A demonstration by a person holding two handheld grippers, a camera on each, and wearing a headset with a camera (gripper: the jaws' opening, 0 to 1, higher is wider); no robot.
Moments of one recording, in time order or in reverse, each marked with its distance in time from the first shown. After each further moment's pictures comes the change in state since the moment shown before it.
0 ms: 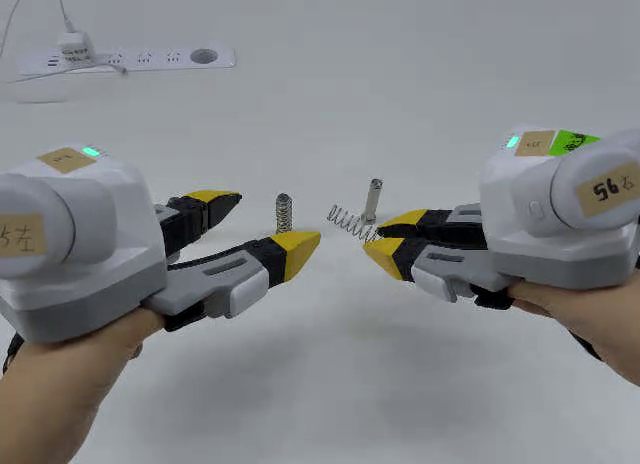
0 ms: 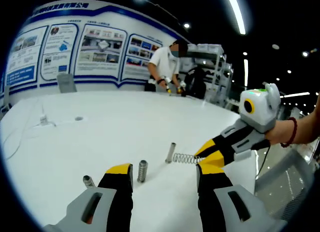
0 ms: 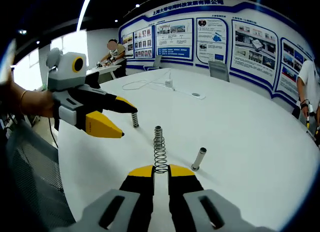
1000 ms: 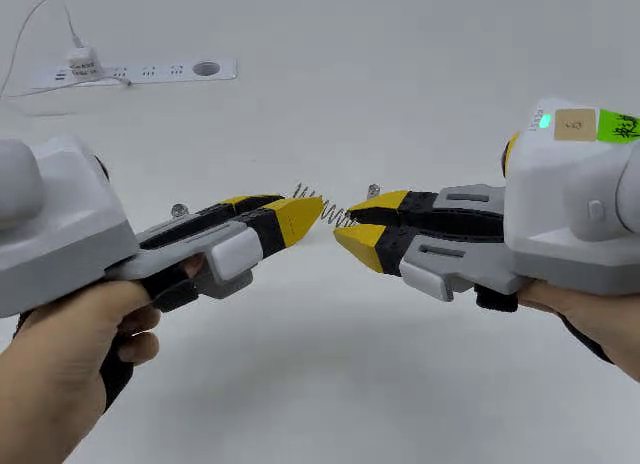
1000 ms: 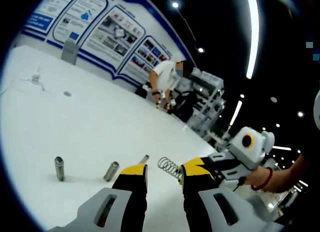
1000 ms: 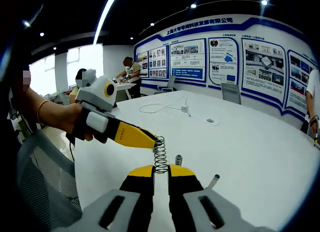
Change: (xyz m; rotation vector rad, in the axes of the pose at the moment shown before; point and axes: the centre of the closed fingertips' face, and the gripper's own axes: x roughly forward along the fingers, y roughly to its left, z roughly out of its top) left arm -0.004 -0.024 0.021 -0.376 -0.090 -0.174; right arm -0.016 0.032 0.042 -0.042 -0.174 0.105
